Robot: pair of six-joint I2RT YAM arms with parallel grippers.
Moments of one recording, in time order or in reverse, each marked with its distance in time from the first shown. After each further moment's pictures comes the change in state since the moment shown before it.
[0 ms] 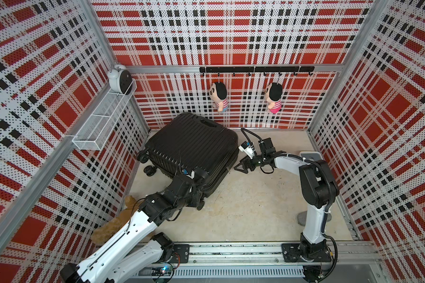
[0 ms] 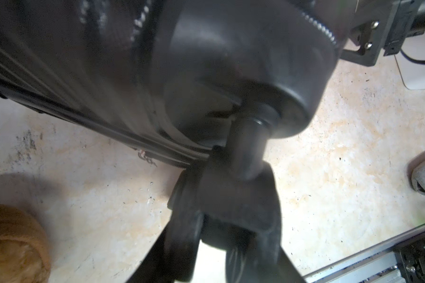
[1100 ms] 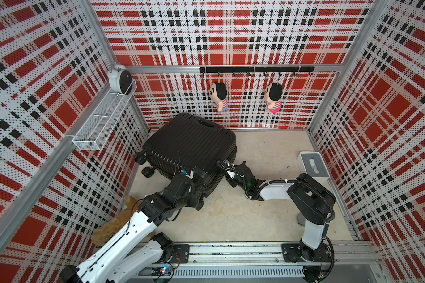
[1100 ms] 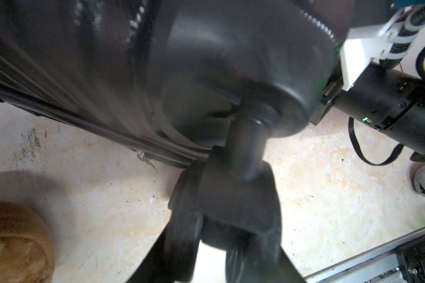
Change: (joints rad) left arm 0.013 -0.005 -0.003 -0.002 0.003 0.002; right arm 0.451 -0.114 -0.371 0.682 1.050 -0.037
